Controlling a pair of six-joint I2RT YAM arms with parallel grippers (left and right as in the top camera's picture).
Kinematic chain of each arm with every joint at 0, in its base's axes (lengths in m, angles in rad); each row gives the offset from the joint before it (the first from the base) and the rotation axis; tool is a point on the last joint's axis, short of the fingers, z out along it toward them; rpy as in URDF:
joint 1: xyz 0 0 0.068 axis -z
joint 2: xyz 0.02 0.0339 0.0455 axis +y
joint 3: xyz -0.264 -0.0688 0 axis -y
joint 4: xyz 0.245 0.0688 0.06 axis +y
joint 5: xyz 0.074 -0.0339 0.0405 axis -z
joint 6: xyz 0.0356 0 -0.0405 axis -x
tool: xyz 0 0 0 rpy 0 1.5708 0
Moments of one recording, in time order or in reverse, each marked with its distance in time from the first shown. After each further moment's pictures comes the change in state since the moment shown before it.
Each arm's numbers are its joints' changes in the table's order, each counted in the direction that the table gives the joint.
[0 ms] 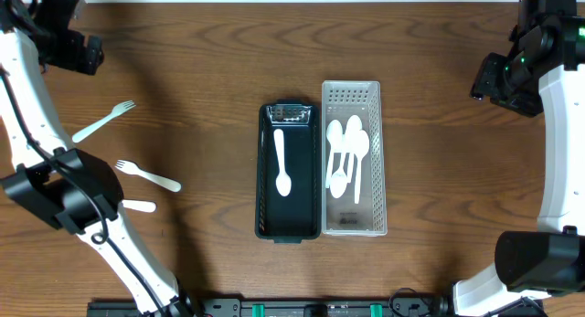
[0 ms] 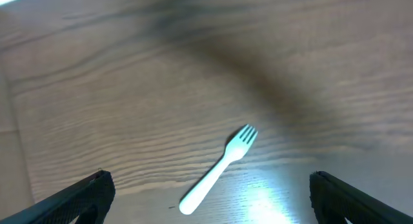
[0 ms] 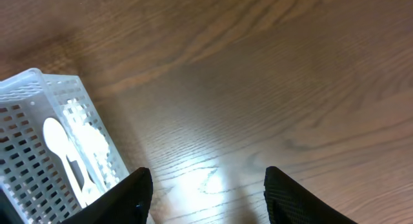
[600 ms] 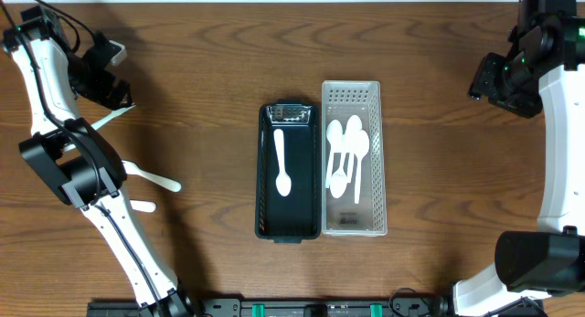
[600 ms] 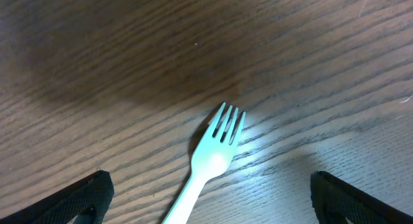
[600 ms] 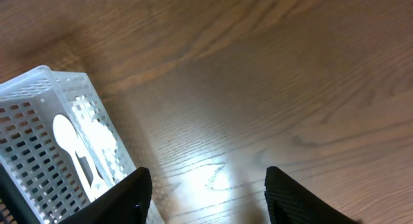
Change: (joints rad) left arm 0.000 0.277 -0.005 0.052 -0.003 -0.220; right arm 0.000 0.000 0.000 0.006 -0.026 -0.015
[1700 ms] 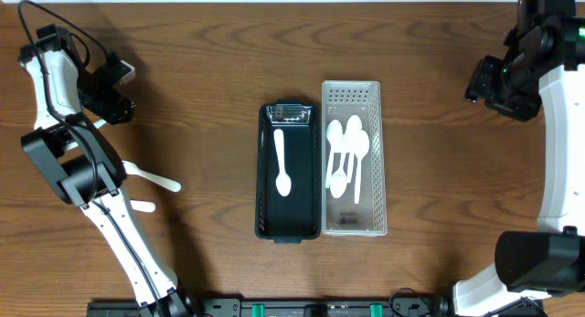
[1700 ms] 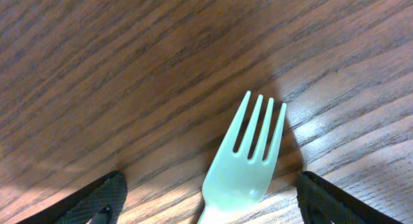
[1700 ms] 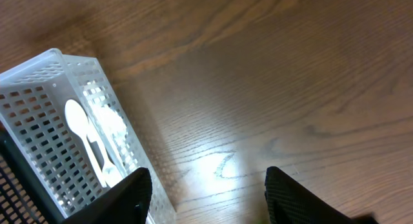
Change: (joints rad) left arm -0.003 0.028 -0.145 -0.138 -0.084 -0.121; right arm 0.000 0.000 0.000 0.032 -0.057 -0.003
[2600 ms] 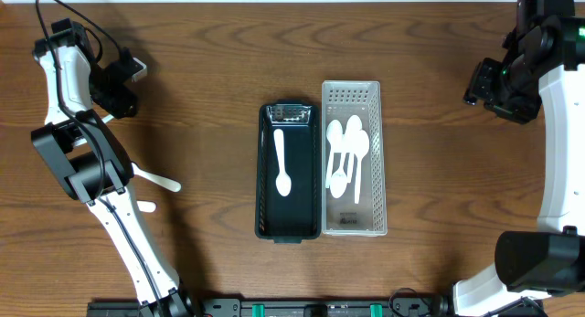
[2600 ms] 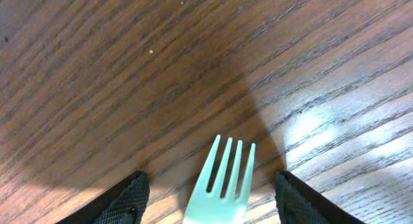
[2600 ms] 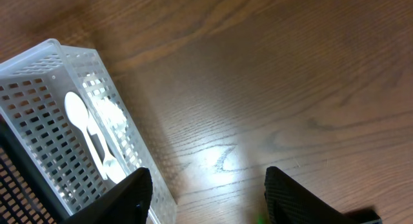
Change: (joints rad) left arm 0.047 0.000 0.000 -0.007 -0.023 -0.018; right arm 0.000 0.000 0.000 0.023 -0.010 0.000
